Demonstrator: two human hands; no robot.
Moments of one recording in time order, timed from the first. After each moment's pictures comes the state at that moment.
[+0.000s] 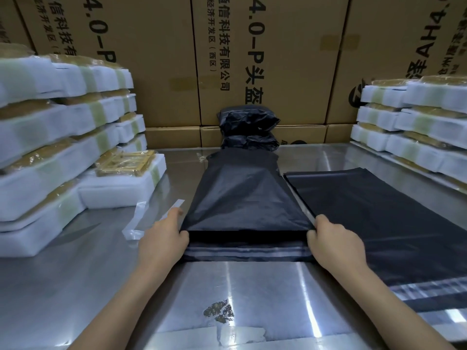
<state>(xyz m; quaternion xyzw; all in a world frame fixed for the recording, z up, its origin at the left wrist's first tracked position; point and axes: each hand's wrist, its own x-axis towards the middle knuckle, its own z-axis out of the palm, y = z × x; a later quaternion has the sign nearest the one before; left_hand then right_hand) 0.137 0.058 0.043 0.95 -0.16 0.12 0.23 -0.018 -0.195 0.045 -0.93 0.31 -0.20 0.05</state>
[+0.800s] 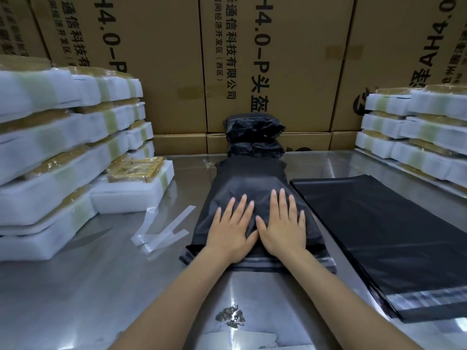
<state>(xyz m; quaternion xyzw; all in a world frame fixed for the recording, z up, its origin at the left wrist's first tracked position) 0.139 -0.028 0.031 0.91 -0.39 0.09 0.08 0.066 -0.140 0.039 -0.94 0.25 -0.18 0.11</state>
